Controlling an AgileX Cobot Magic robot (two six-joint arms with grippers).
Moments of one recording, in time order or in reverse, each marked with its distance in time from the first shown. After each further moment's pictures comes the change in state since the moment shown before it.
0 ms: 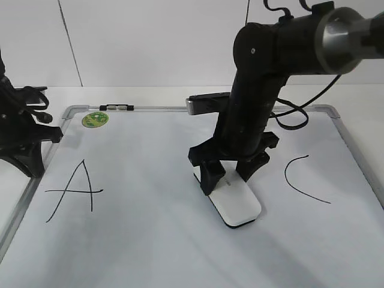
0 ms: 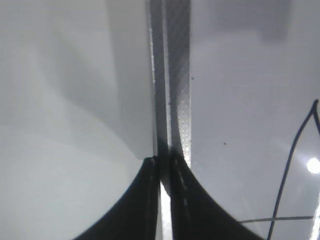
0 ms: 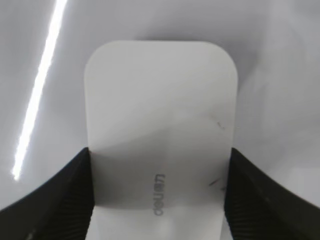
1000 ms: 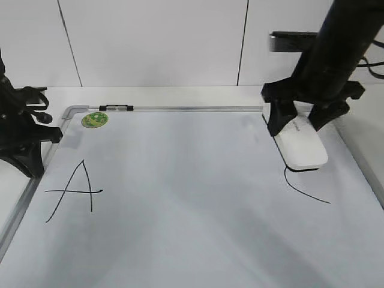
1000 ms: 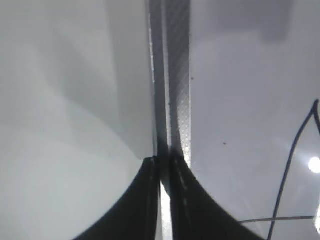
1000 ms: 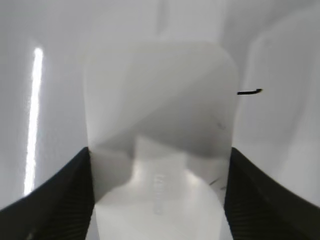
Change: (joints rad) left arm 0.000 0.000 0.000 0.002 0.002 0.000; right arm -0.224 -0.200 0.012 -0.103 0.050 0.075
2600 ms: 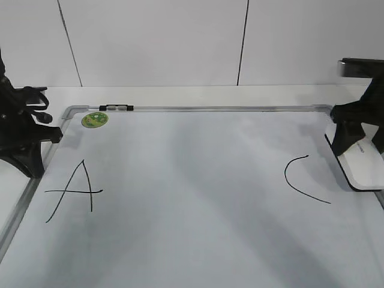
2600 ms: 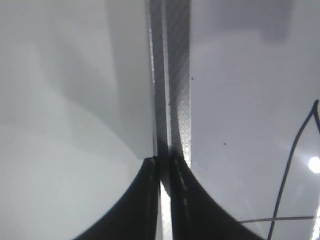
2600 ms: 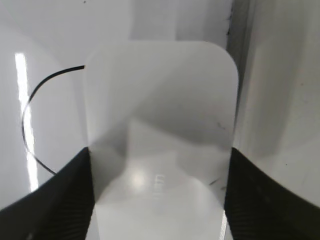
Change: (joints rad) left arm 0.000 0.000 0.000 0.002 0.000 0.000; right arm -0.296 -0.014 0.158 0.003 -0.073 -0.165
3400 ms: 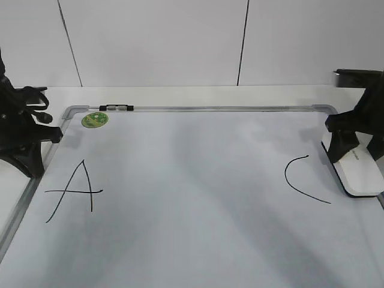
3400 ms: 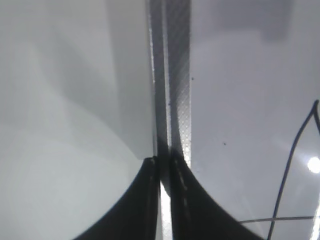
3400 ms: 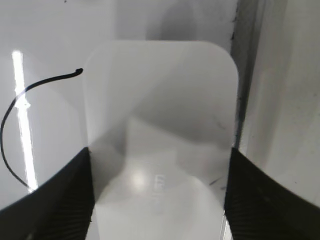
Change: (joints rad) left arm 0.000 0.000 0.000 -0.002 0.000 0.000; right arm 0.000 0.049 0.017 -0.004 -0.052 0.000
